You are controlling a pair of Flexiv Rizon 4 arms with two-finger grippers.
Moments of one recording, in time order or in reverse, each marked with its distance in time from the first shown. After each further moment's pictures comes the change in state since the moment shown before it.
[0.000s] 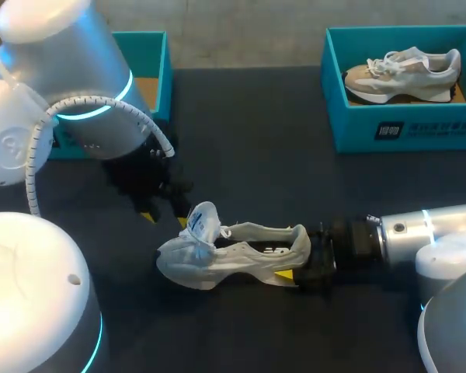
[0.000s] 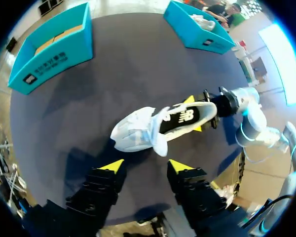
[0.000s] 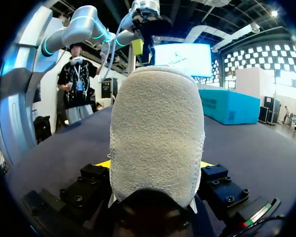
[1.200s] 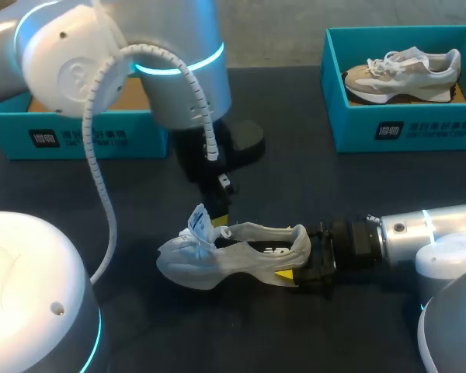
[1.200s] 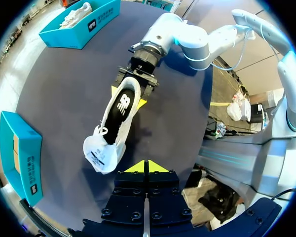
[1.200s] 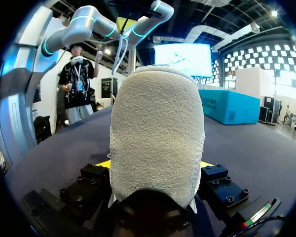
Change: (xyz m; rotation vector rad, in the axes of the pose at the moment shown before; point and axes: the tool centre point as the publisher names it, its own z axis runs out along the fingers) left arm 0.082 0.003 -0.020 -0.208 0.049 0.843; right arm 0.000 0.000 0.000 0.000 0.000 0.000
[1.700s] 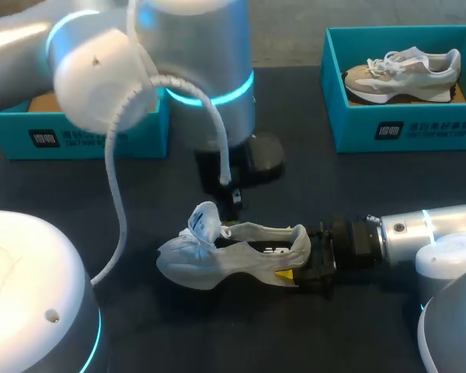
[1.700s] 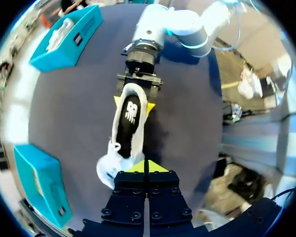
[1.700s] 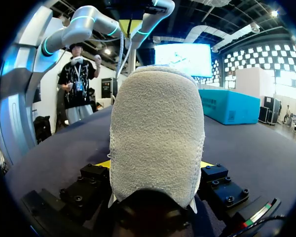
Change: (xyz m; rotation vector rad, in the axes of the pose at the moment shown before) left arm -0.018 -0.023 0.025 -0.010 -0.163 0.254; right arm 0.000 0.000 0.000 0.000 0.000 0.000
